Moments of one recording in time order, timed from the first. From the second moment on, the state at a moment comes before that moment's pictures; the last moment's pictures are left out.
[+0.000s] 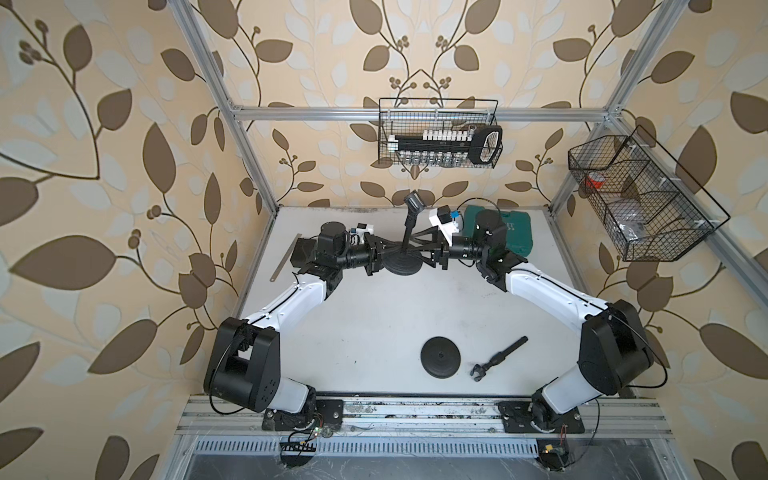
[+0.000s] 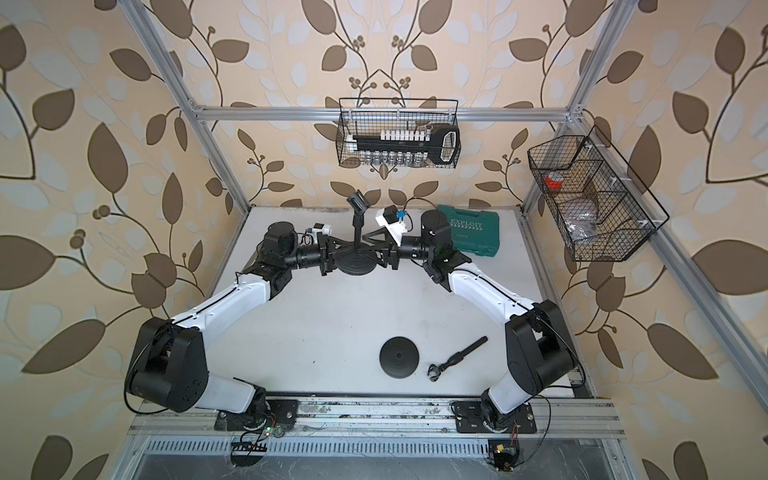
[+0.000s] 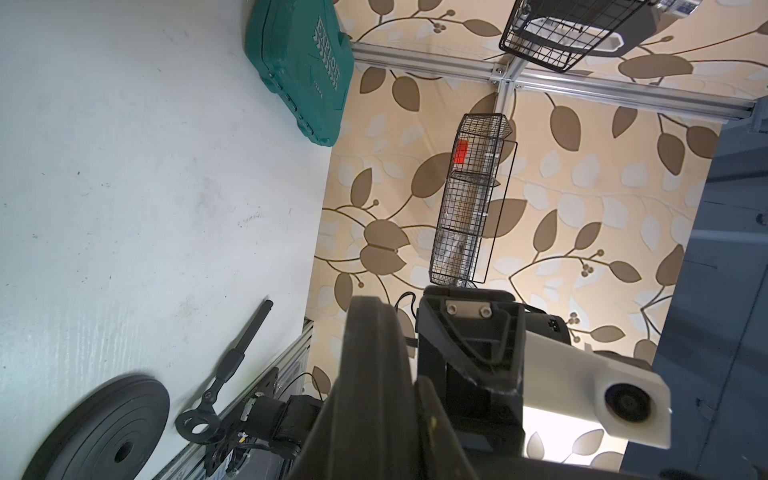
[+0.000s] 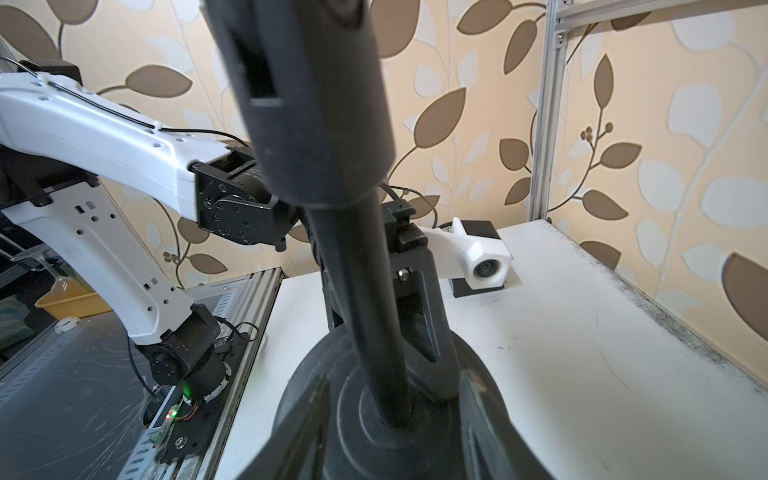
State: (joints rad) left arm -0.26 1.44 0.95 0.25 0.94 -1.49; right arm 0.47 1.60 1.17 0.33 -0.91 0.07
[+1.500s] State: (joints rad) left arm -0.25 1.44 0.95 0.21 0.89 -1.46; right arm 0.71 1.47 0.98 0.37 -0.24 0.08
